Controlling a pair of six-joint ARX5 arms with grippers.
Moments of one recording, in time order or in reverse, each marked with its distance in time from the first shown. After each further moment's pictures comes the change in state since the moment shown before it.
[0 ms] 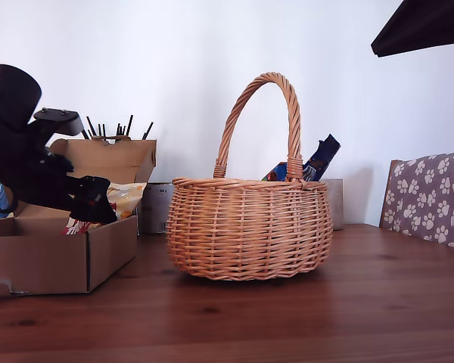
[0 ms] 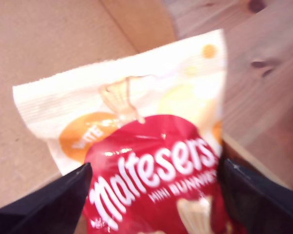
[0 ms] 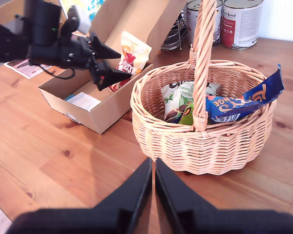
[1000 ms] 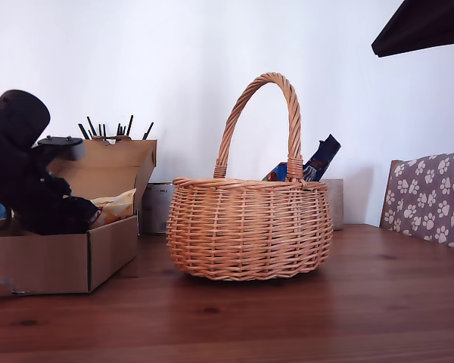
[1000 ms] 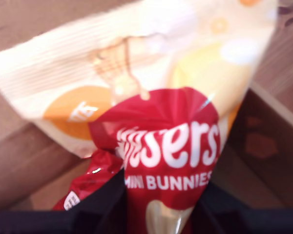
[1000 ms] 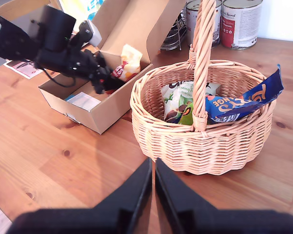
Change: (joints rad) left arm 0.011 0.036 0.054 -0.226 -0.023 -0.022; right arm 0.000 0.000 0.000 0.000 0.000 0.000
